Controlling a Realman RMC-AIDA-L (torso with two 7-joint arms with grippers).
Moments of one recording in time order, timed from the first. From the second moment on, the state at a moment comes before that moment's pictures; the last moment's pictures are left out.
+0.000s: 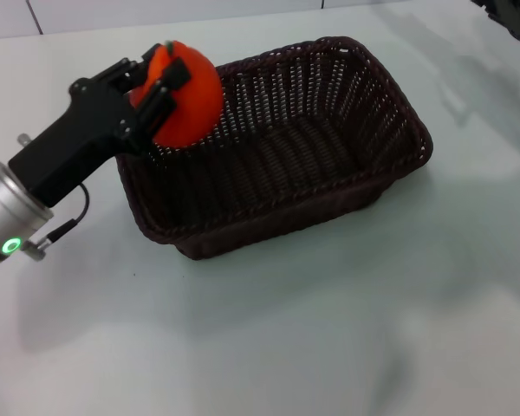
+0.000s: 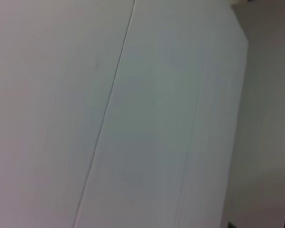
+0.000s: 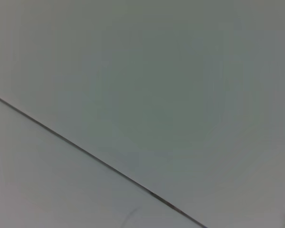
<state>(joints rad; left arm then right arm) -0.45 -2.16 -2.17 -0.34 1.17 -1.53 2.22 0.60 2.04 -0.29 -0.44 1.42 1.09 1.92</state>
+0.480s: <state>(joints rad) -0.41 -2.17 -2.18 -0.35 1.11 -1.57 2.22 0.60 2.07 -0.29 -0.39 1.68 1.10 1.63</state>
